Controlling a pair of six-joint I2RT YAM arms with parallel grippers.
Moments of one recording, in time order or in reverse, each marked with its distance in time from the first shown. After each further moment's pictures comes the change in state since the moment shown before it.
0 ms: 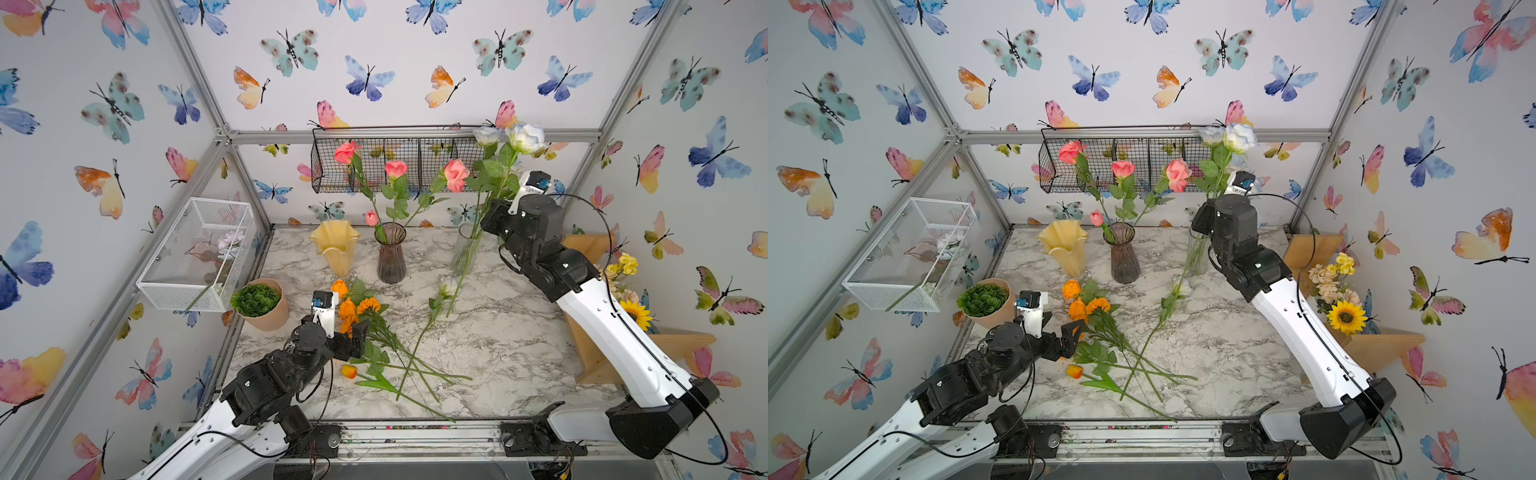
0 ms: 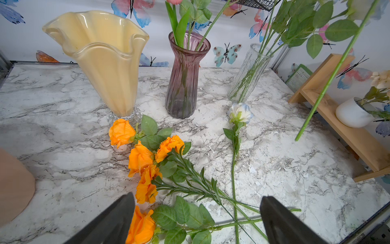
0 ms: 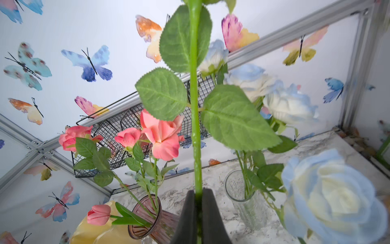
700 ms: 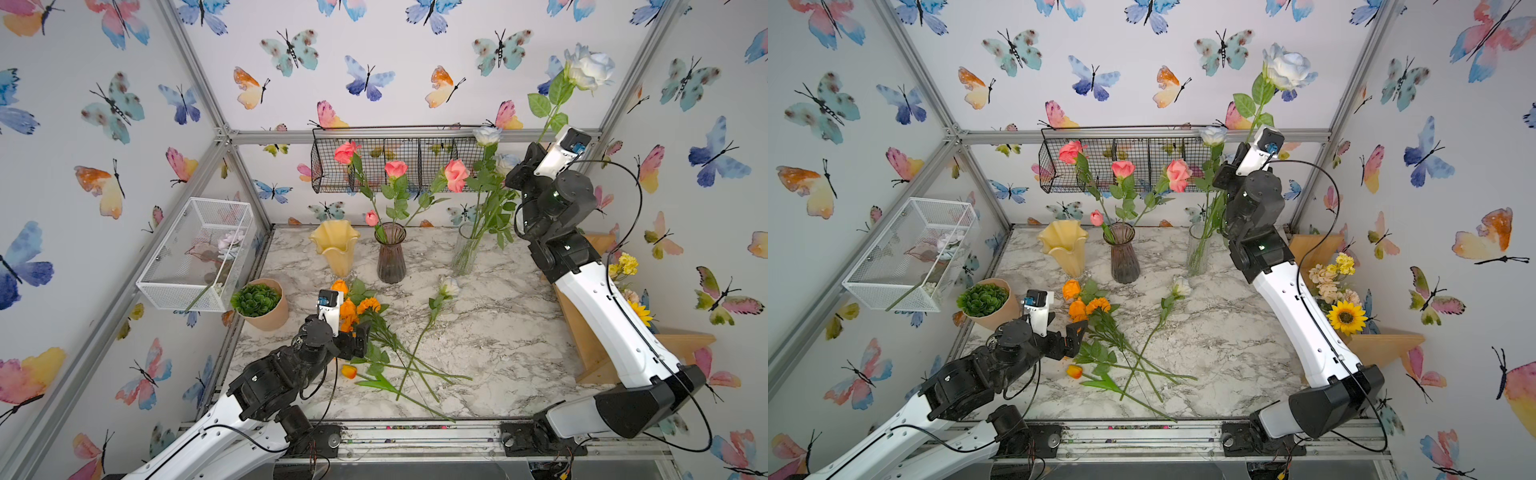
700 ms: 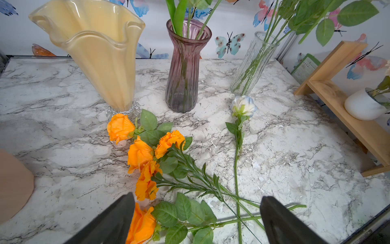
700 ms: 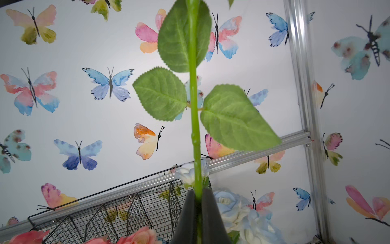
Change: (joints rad) left arm 0.000 0.051 0.000 0.001 0.005 0.001; right arm -0.133 0.174 0.125 0.503 0.056 -0.325
